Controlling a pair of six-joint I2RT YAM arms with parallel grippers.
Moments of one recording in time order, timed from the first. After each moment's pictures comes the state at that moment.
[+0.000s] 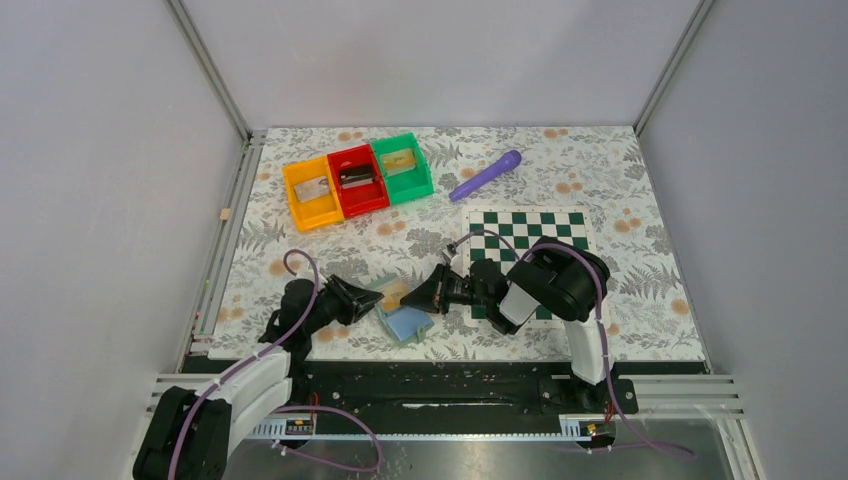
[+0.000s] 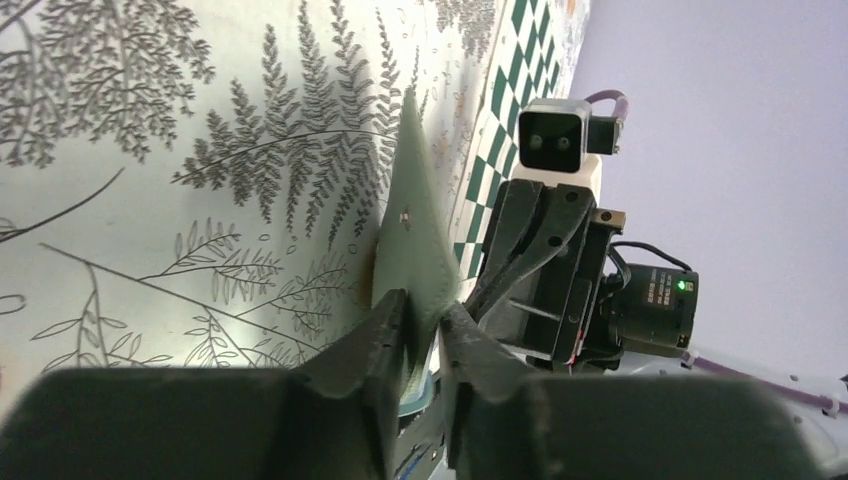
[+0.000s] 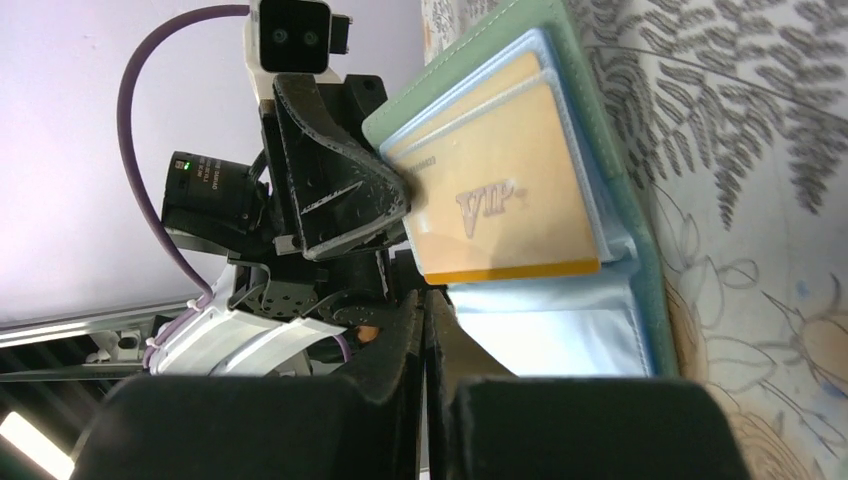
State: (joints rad) left arm -0.28 0.84 0.01 0.39 0.43 -1.28; right arm 0.81 2.05 0.53 1.35 -0.54 1.48
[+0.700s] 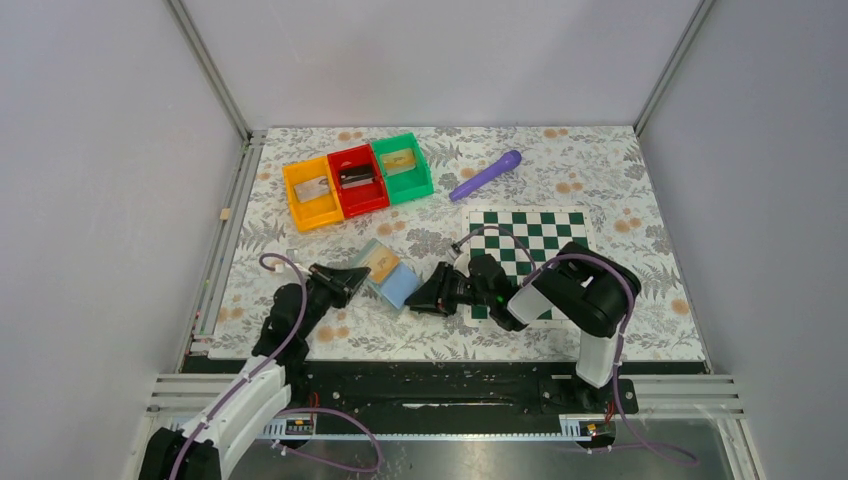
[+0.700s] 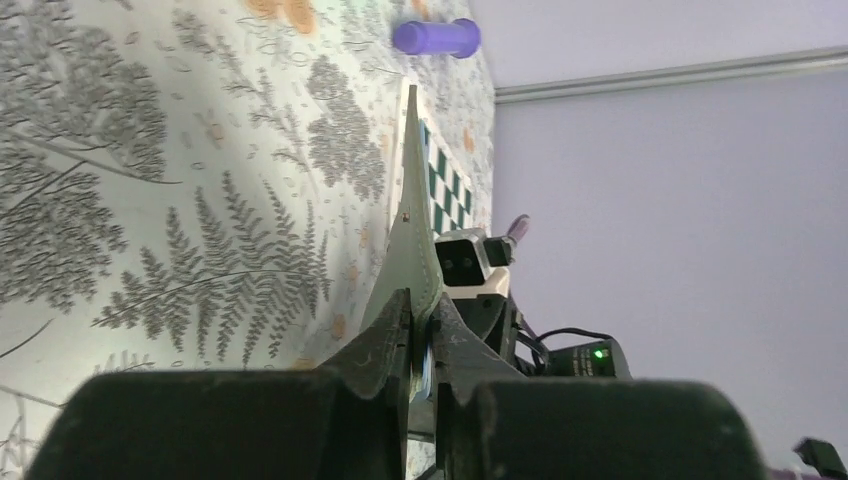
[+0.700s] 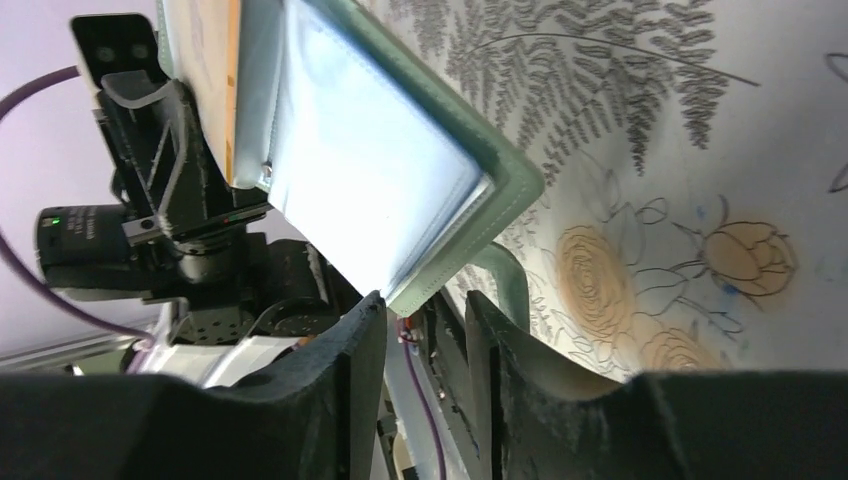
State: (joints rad) left arm -0.31 0.60 0.01 0.41 0.18 -1.29; right arm 0.82 1.87 0.50 1.04 -0.49 1.35
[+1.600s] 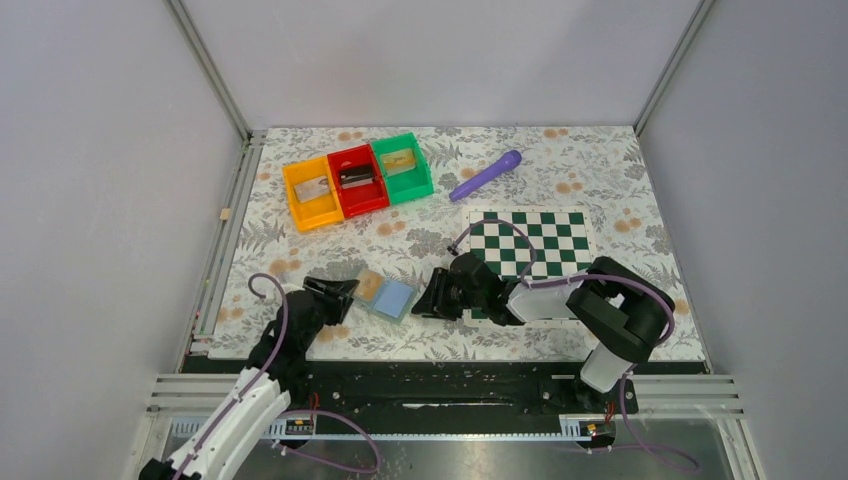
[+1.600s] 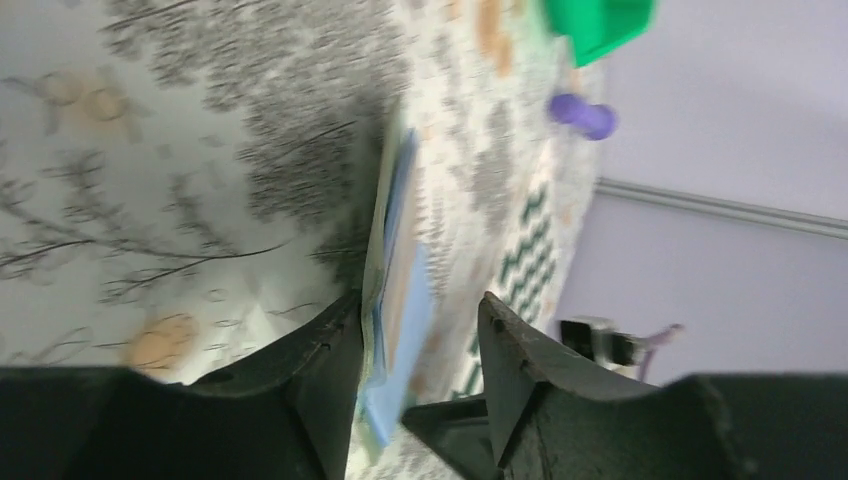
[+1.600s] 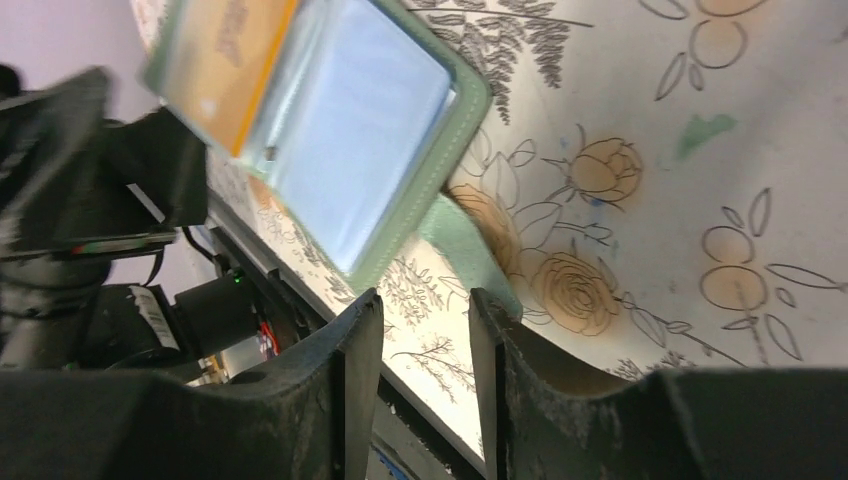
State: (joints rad) left arm -0.37 0.43 0.02 -0.11 -0.08 -1.44; right arm 0.91 1.67 0.61 0.39 -0.24 1.09
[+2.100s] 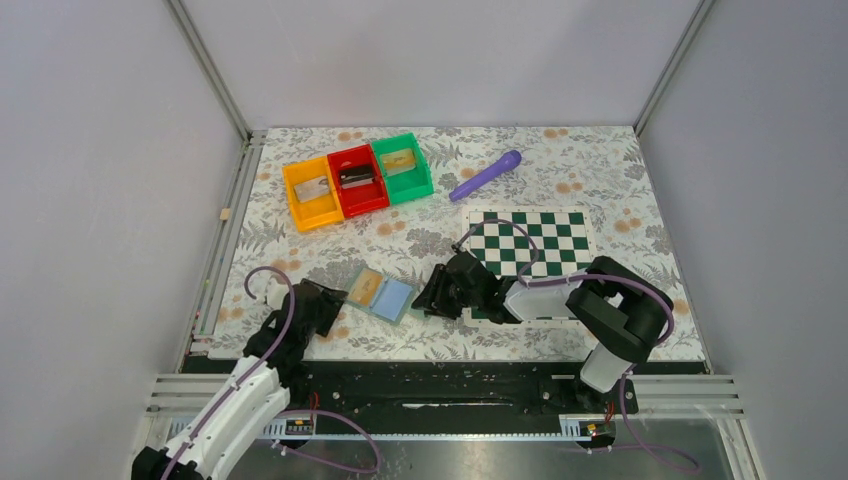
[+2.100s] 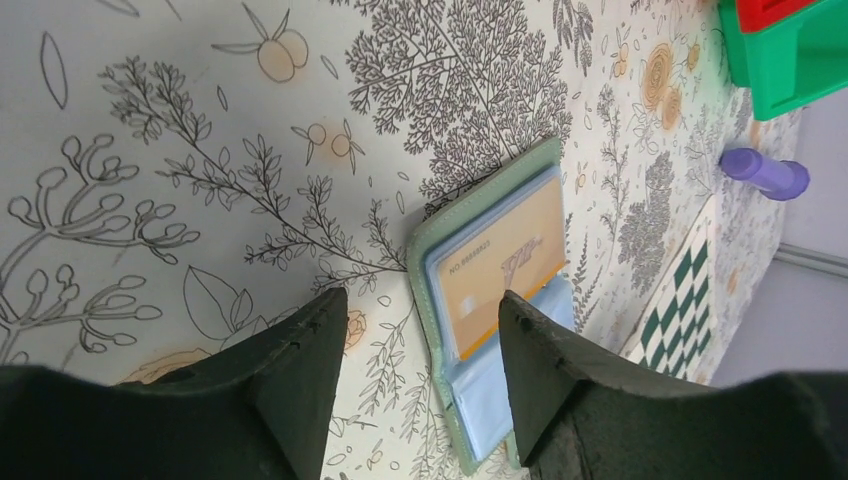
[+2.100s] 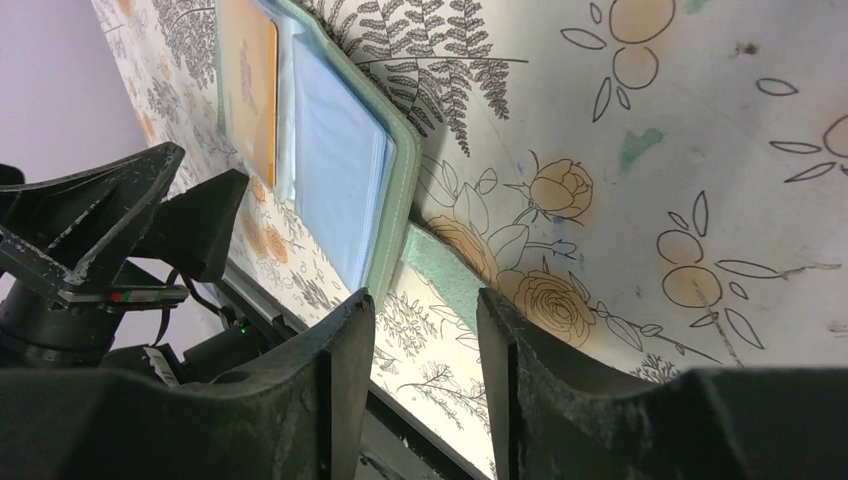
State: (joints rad) left arm -0.38 0.49 0.15 -0.42 -0.24 -1.36; right arm 0.92 1.67 0.65 0.29 -0.14 1.17
